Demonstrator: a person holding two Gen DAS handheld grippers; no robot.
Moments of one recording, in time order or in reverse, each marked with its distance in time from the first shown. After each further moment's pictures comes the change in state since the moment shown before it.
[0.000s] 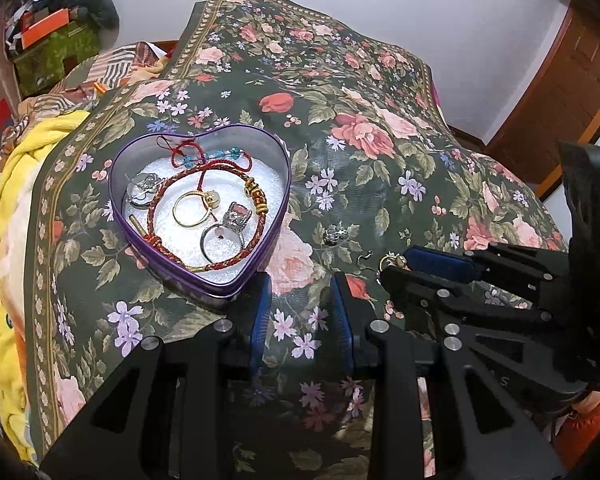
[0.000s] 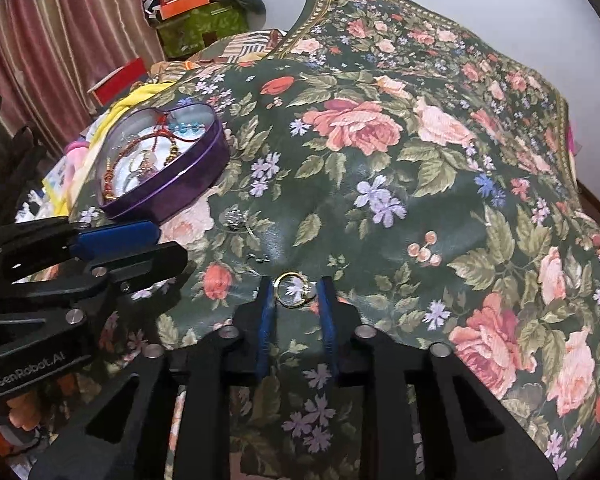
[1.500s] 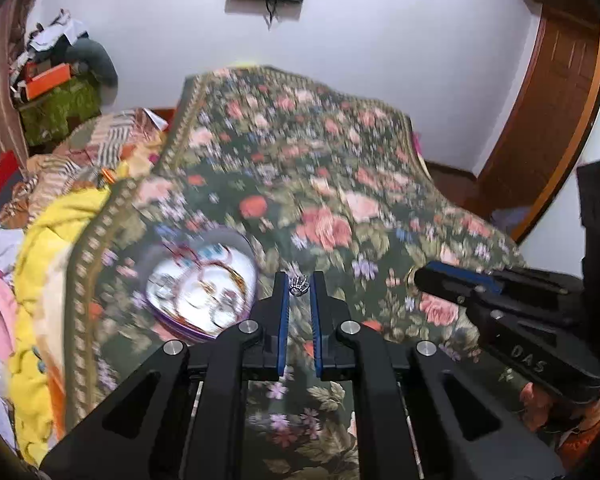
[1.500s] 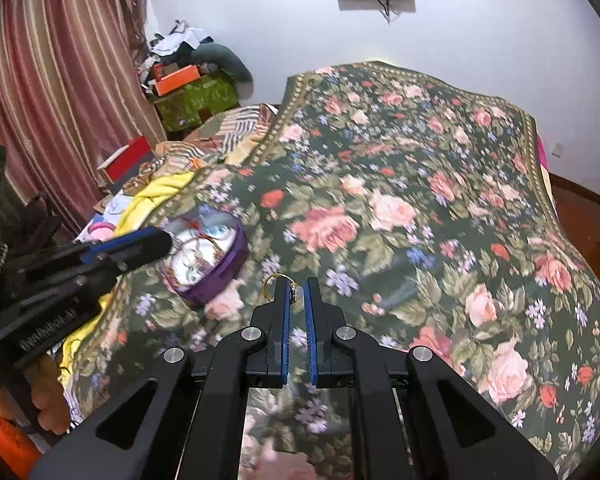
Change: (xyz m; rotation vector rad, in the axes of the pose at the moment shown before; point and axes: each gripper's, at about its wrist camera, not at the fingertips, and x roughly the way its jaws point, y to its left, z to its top) left arm -0.070 -0.024 0.036 0.056 -0.212 0.012; right arm -0.082 -0.009 0.024 0.113 -0.228 0.040
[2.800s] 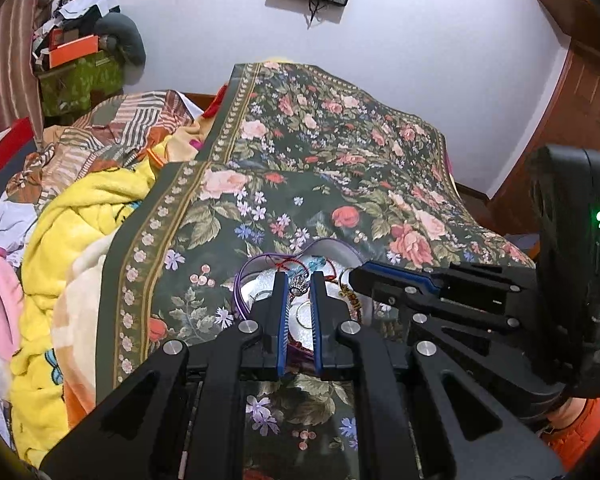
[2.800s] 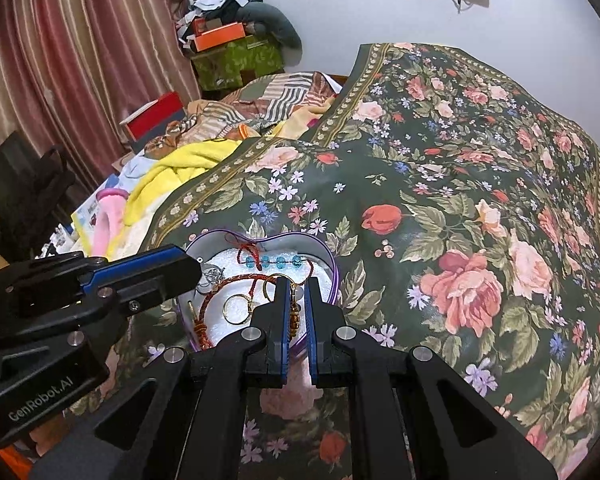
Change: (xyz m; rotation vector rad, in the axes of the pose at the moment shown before) left arm 0.023 0.091 -0.001 -0.109 0.016 0.008; right arm 0.106 0.065 0.027 -0.143 0.117 0.079
